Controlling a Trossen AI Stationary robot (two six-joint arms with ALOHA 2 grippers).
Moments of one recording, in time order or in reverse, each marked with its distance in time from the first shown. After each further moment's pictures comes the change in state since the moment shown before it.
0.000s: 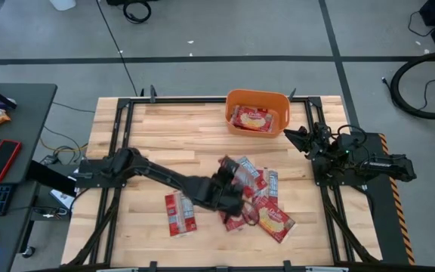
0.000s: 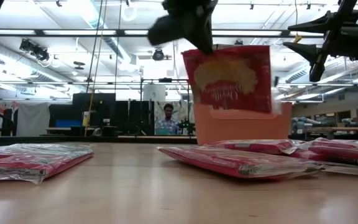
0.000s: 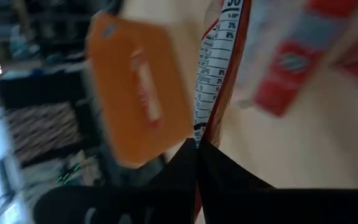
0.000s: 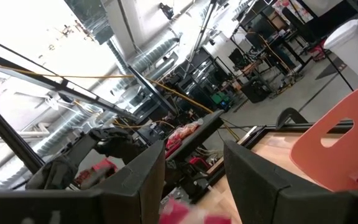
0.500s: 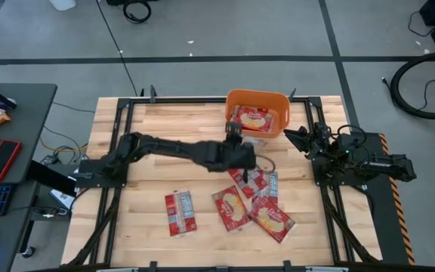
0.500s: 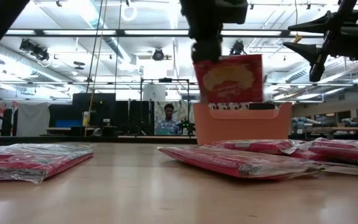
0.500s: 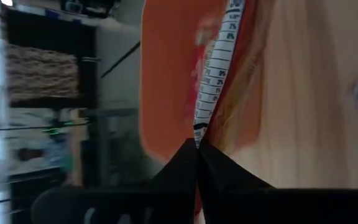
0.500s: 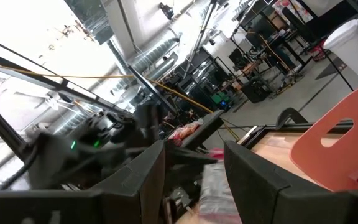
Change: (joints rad) left arm 0.250 0.000 0.027 0.246 0.032 0.051; right arm 0.000 0.000 0.000 0.000 0.000 0.000
